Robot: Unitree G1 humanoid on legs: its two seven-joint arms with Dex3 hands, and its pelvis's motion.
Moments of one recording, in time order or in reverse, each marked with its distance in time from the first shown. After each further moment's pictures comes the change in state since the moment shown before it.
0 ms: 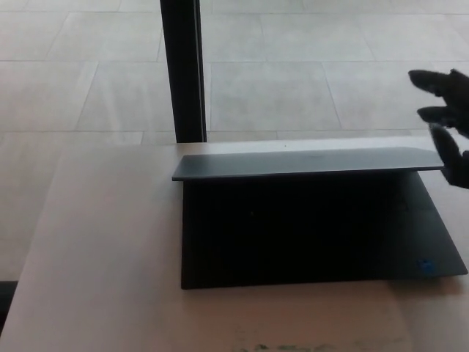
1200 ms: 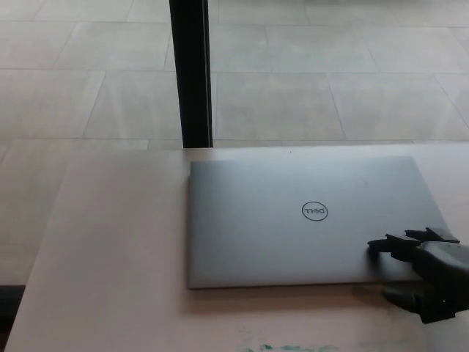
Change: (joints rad) left_arm -0.014 0.036 -0.022 0.007 -0.037 0.000 -0.010; right_arm 0.044 -0.008 0.403 0.440 -0.421 -0.200 -0.143
